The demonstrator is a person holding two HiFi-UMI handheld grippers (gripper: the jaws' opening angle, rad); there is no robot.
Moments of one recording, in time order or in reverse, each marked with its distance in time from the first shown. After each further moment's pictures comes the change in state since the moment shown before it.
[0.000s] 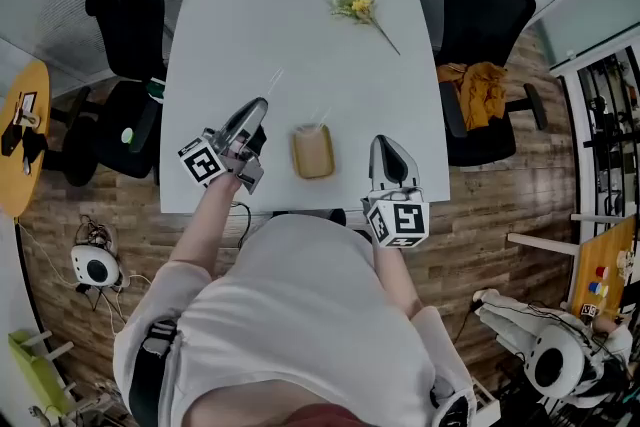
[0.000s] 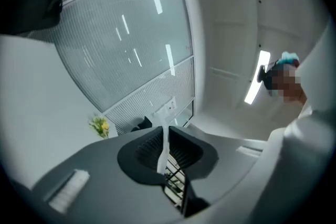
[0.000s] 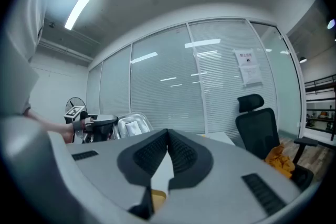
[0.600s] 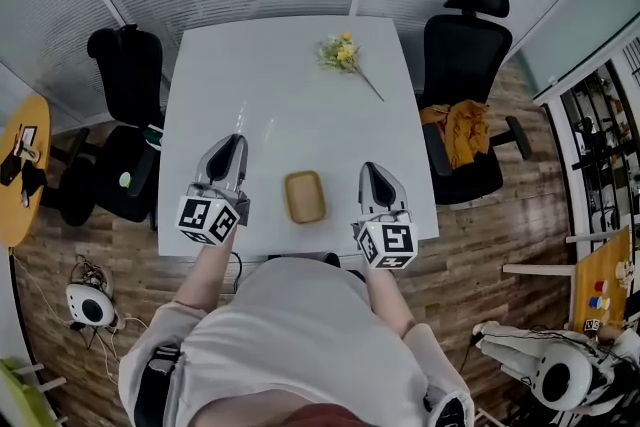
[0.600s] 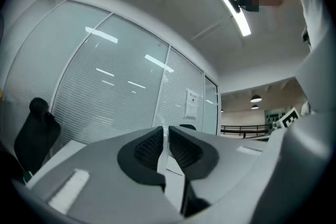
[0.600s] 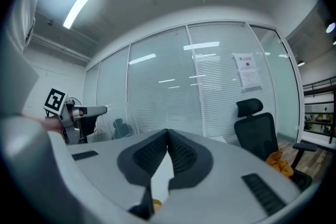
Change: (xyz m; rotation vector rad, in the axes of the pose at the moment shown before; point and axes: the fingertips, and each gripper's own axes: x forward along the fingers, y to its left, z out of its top) left arm -0.001 -0.047 0.053 0.740 -0.044 0.347; right arm 0.019 -0.010 0.026 -0.008 -0.016 -0.030
